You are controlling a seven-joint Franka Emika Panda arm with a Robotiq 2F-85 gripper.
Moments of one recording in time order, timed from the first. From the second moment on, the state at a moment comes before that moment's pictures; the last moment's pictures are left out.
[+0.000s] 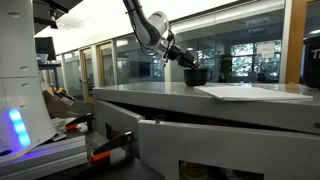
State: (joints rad) arm 0.05 0.33 -0.02 -2.13 -1.67 2.46 1.91
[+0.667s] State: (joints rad) arm 0.05 0.30 0.00 -2.13 -1.61 2.47 1.89
